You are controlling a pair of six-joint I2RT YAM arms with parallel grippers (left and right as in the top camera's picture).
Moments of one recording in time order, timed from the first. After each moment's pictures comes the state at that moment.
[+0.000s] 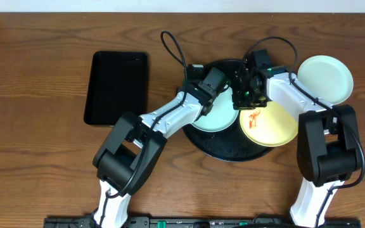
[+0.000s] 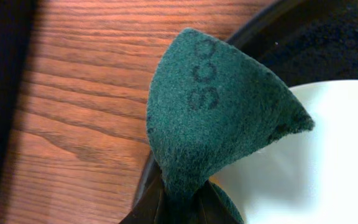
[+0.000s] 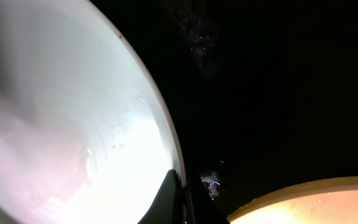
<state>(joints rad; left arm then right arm) -0.66 2.07 1.38 -0.50 -0.52 -0.58 0.23 2.02 1.34 -0.71 -0.23 0.18</state>
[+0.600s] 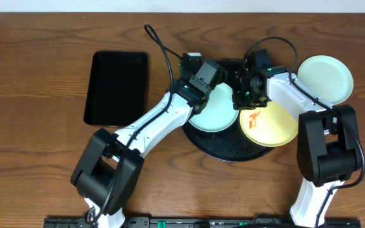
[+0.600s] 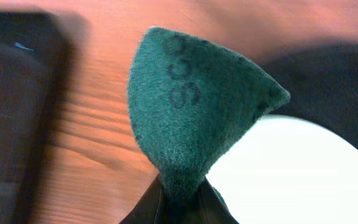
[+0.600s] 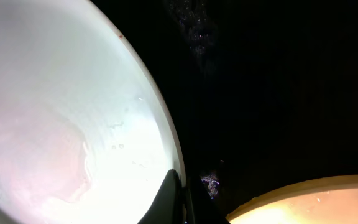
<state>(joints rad) -0.65 1.89 1.37 -0.51 -0.40 -0.56 0.23 2.02 1.34 -0.71 -0.22 0.18</state>
